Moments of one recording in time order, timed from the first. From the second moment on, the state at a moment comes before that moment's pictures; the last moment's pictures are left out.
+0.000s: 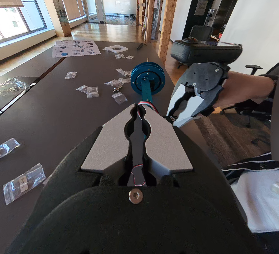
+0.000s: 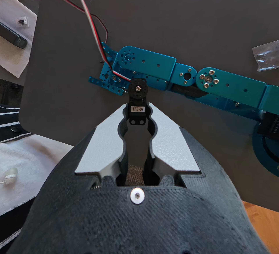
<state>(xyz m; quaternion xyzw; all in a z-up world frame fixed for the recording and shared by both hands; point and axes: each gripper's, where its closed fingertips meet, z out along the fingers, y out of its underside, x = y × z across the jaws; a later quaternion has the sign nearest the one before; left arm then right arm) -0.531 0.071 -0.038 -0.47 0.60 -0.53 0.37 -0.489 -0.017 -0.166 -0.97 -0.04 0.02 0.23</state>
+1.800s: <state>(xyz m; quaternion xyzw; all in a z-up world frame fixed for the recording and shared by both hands) -0.552 0.162 -0.175 -0.64 0.71 -0.24 0.17 -0.490 -0.016 -0.163 -0.96 -0.04 0.02 0.28</state>
